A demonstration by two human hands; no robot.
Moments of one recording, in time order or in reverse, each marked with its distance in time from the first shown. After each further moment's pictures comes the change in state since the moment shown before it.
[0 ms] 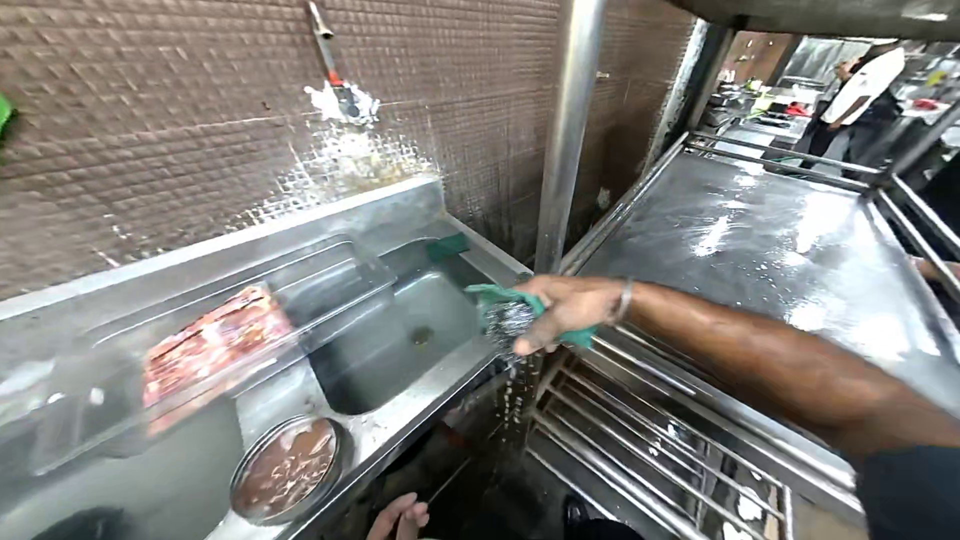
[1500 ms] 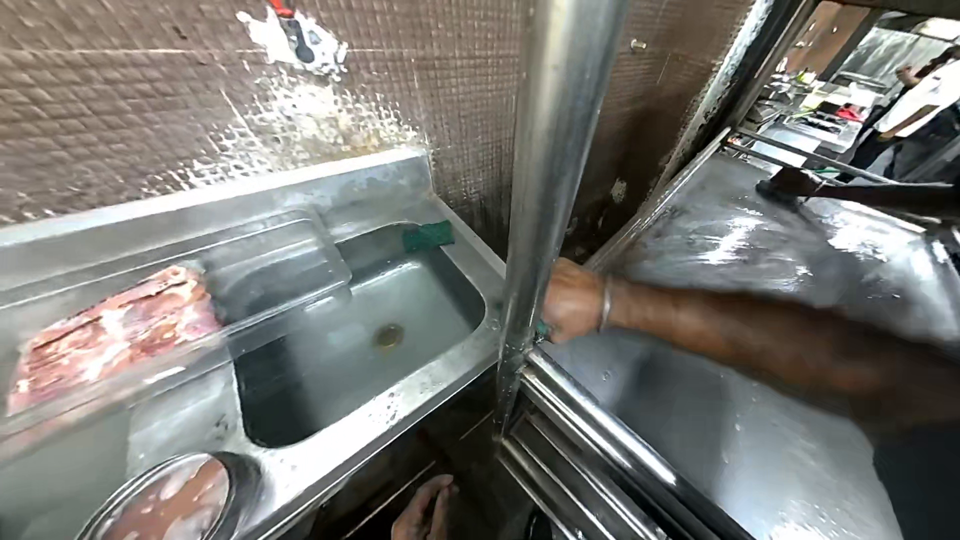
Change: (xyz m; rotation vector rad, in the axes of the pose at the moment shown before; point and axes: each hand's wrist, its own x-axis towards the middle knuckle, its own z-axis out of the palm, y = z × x) left_hand 0.044 -0.006 0.148 0.111 -0.129 -0.110; right_hand 0.041 0.090 -0.111 -1.215 0.051 -0.125
